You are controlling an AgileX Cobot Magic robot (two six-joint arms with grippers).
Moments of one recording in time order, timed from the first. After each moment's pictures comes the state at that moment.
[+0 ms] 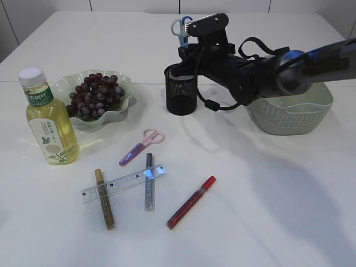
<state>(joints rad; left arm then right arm) -0.18 1.04 -0.95 -0.09 1.24 -0.08 0.37 2.29 -1.62 -0.11 -0.44 -0.06</state>
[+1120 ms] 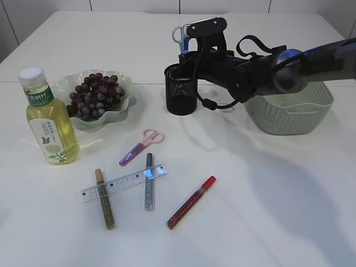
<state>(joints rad) -0.18 1.04 -0.95 -0.08 1.23 -0.08 0.37 2.32 -1.67 -0.11 -0.32 0.01</state>
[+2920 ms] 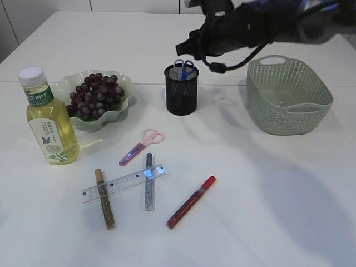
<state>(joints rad) -0.18 1.04 -0.95 -0.08 1.23 -0.08 0.38 2.15 -1.77 -0.11 0.23 0.02</state>
